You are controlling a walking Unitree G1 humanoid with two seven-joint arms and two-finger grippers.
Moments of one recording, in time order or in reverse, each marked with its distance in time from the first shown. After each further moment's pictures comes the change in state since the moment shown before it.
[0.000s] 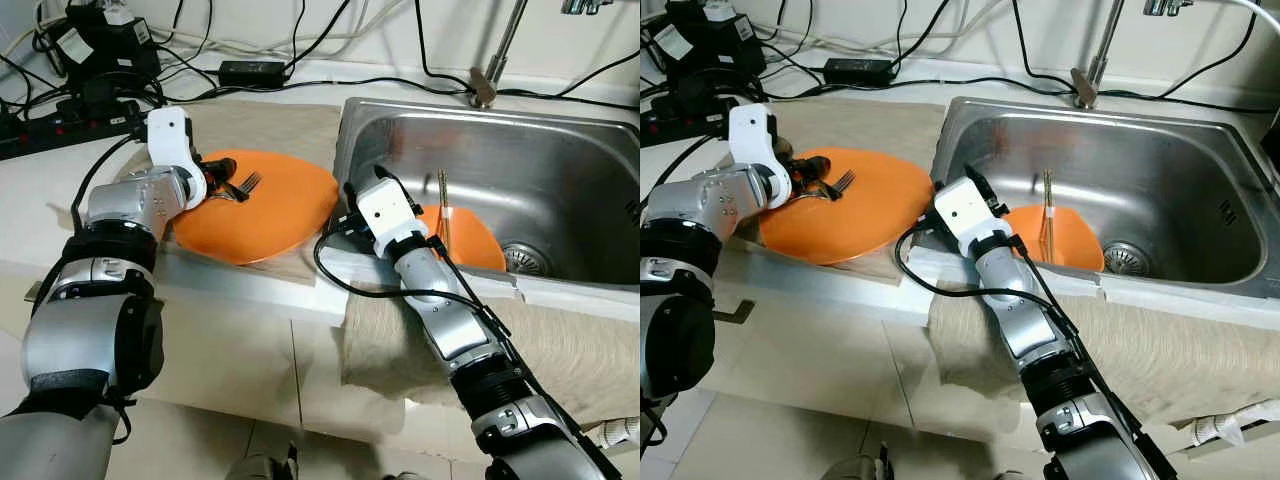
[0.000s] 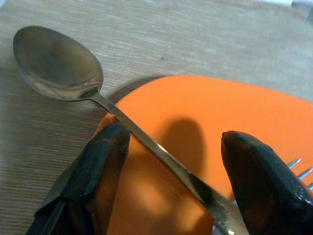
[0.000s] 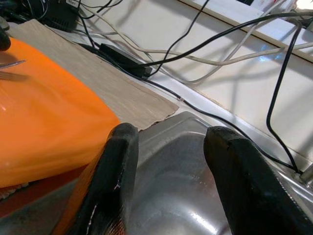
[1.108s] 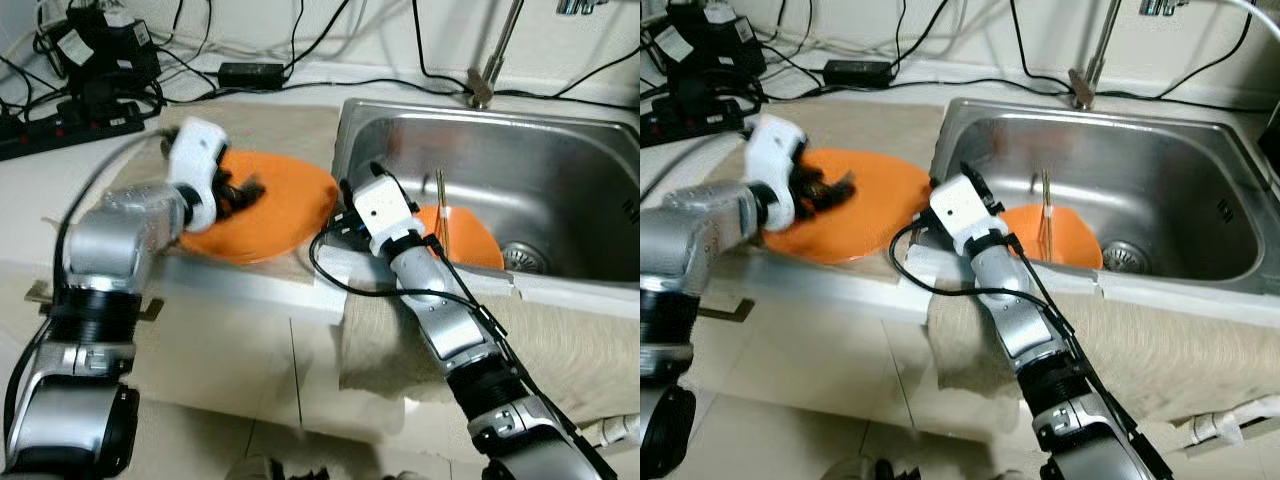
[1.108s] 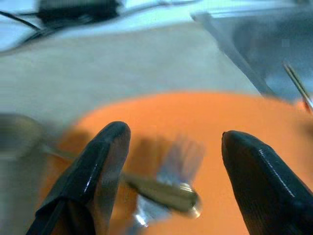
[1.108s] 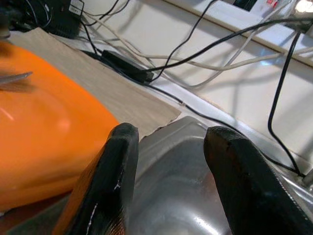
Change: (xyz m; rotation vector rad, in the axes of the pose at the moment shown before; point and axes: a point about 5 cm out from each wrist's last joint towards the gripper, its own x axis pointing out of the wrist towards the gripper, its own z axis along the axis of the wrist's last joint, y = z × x) left arm -0.045 -0.024 0.014 0.260 -0.122 -0.214; right arm 0.001 0.004 0.003 0.013 -0.009 0.003
